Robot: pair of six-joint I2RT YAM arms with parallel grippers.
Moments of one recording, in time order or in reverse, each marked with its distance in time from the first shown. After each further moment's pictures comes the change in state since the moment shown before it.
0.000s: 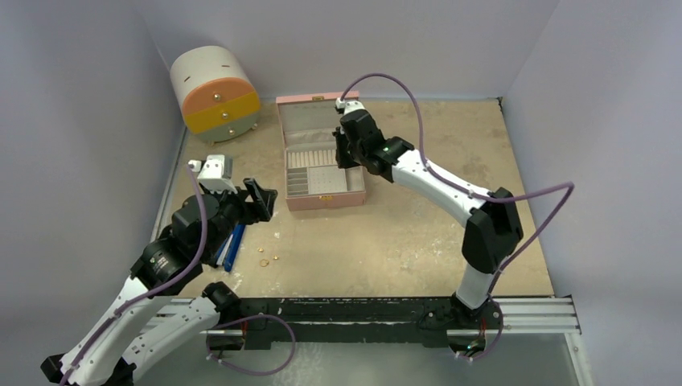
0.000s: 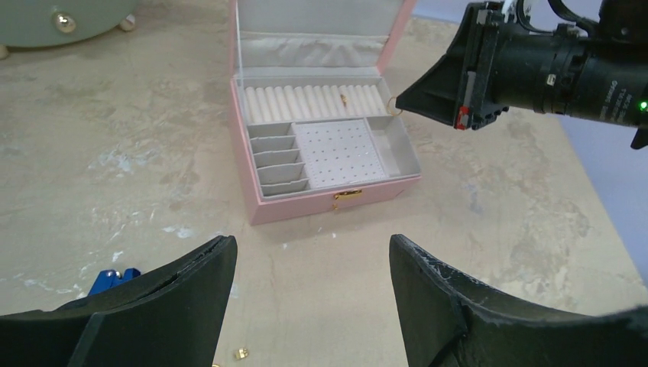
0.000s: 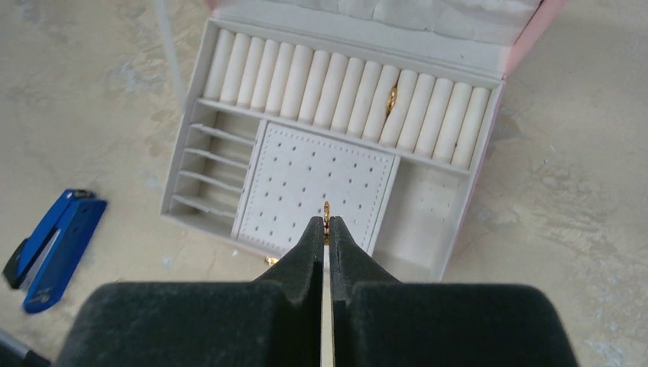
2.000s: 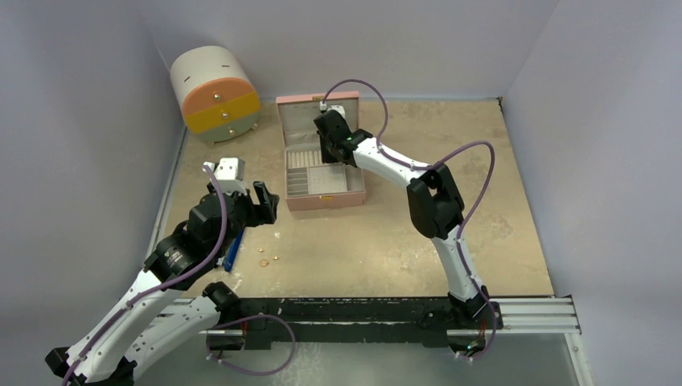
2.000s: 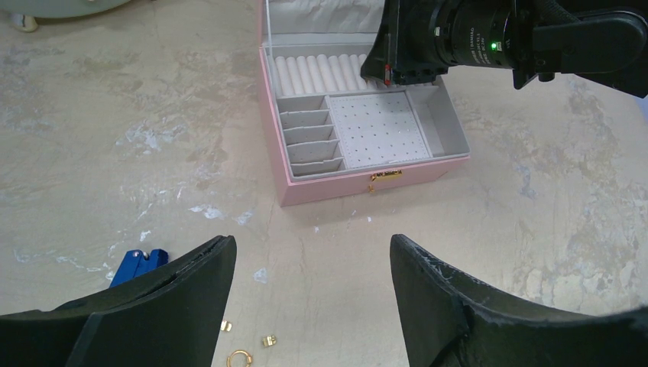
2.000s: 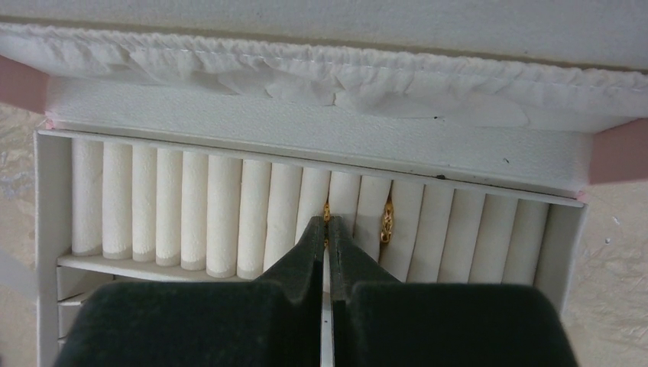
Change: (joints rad) left arm 0.000 0.034 -0.081 0.001 -0.053 0.027; right arm -0.024 0.523 0.401 -0.045 0.124 0.060
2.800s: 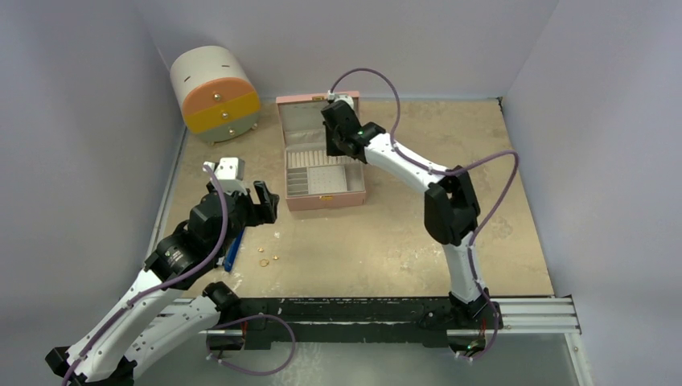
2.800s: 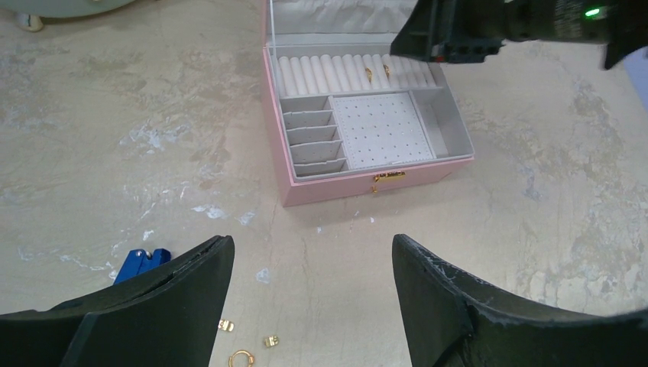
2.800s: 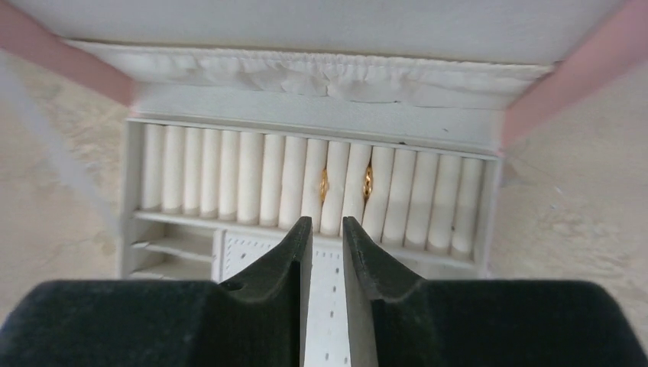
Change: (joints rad) left arm 0.000 0.003 0.000 0.000 -0.010 0.000; right arm -0.006 -0.107 -0.028 -0.041 -0.003 0.017
